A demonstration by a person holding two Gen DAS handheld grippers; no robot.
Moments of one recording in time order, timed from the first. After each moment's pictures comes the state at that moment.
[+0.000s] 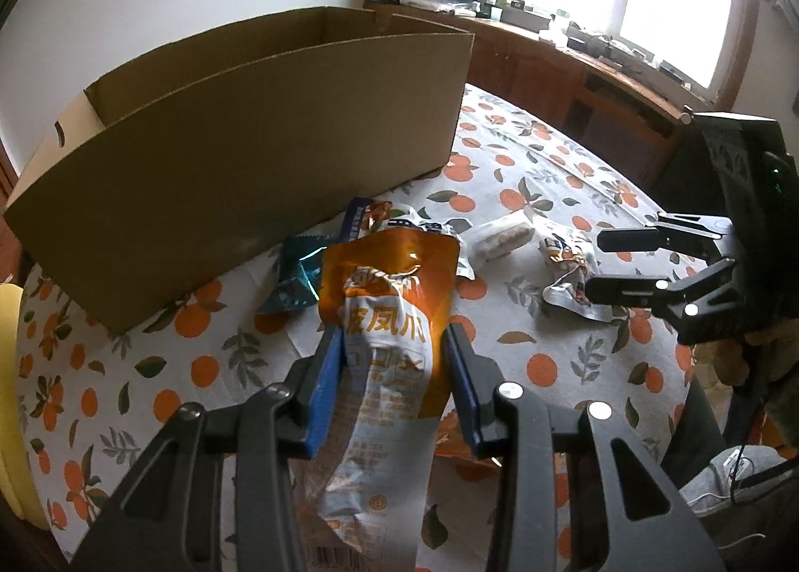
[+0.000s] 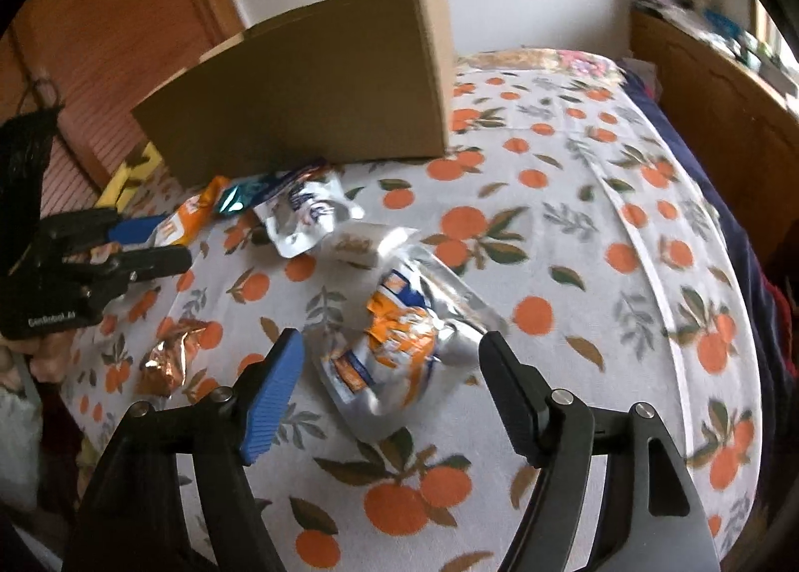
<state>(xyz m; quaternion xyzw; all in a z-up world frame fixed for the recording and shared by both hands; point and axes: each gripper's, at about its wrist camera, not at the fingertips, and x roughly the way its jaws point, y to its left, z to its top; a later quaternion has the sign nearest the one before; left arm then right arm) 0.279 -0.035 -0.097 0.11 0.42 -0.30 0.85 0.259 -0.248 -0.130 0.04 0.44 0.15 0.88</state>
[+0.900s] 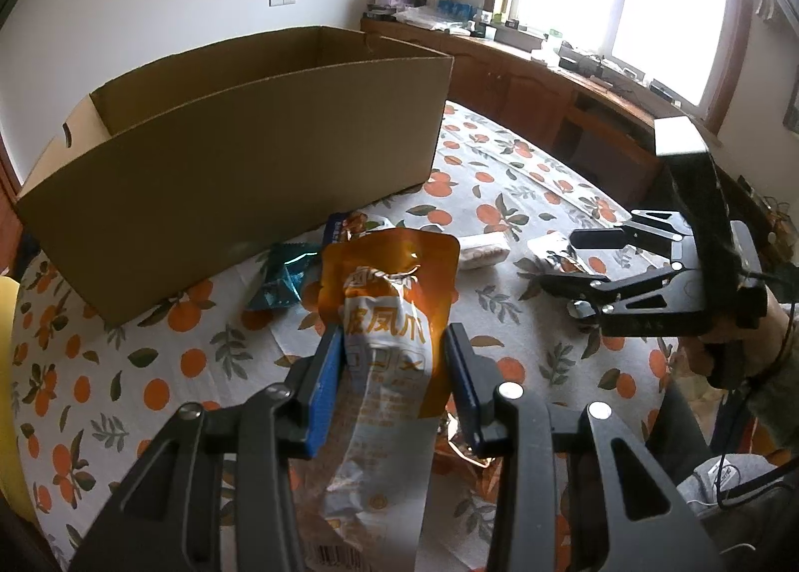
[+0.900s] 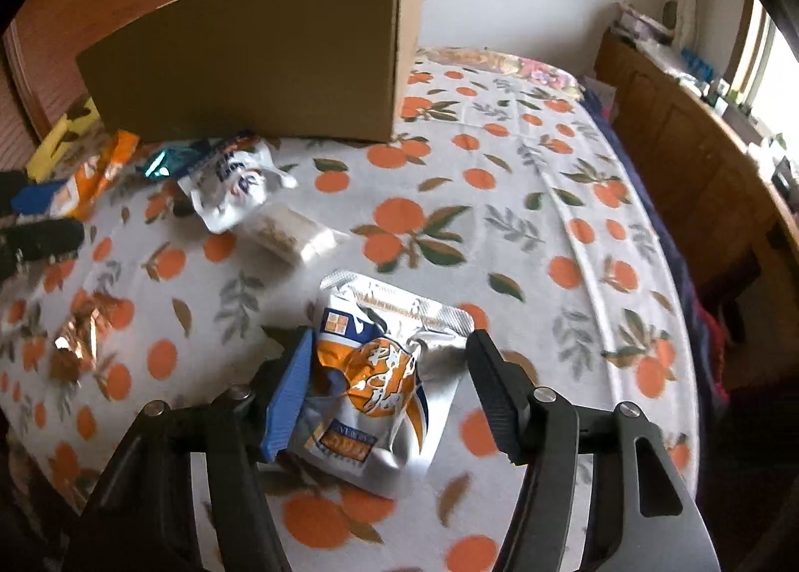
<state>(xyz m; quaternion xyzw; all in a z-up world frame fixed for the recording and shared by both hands) 0.260 -0.028 -0.083 0.08 0.41 -0.30 0.86 0.270 -0.242 -0.139 -0.08 0.46 0.07 0.88</state>
